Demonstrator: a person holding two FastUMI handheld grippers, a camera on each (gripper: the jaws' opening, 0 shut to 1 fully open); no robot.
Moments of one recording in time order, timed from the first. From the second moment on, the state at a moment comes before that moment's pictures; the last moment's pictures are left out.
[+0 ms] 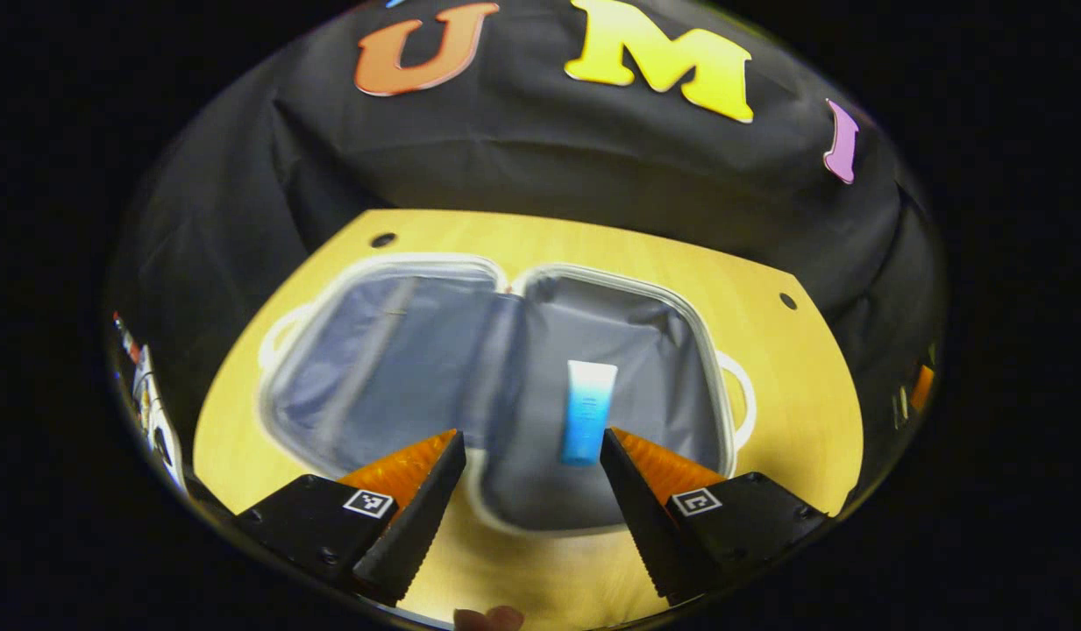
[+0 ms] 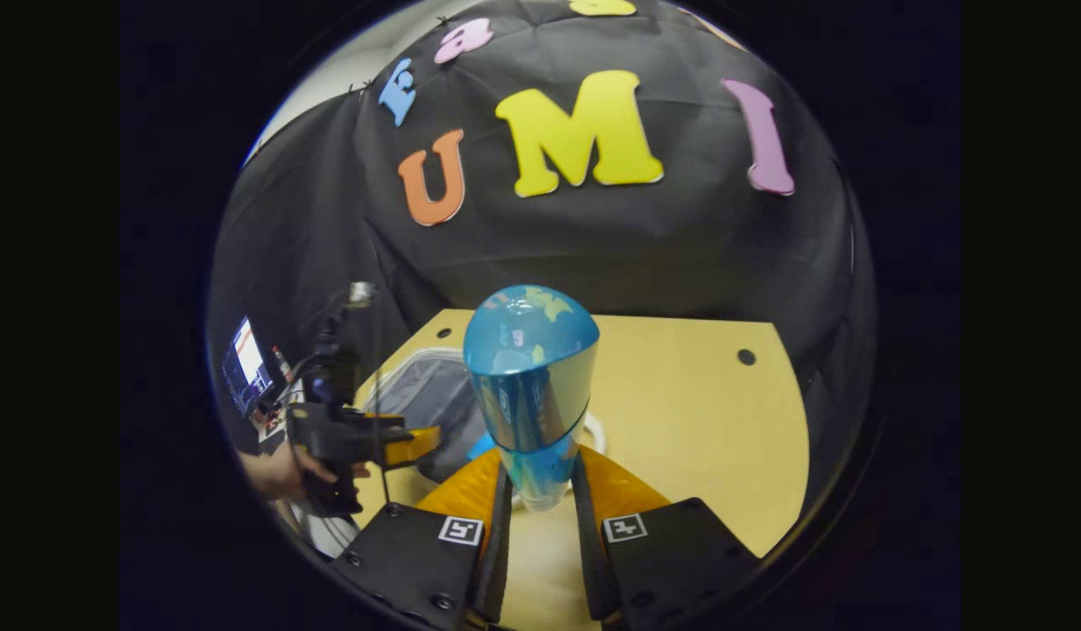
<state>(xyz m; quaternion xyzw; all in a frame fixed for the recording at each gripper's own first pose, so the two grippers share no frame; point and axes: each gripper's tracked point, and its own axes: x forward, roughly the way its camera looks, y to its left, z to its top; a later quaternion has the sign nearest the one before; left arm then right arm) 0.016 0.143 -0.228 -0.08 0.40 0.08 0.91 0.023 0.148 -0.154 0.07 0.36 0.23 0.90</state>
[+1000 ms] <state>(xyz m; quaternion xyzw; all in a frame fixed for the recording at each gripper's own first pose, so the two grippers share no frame) -0.163 0.309 -0.258 -0.21 0.40 0.24 0.86 0.063 0.260 -0.359 0.02 0.59 0.11 0.80</state>
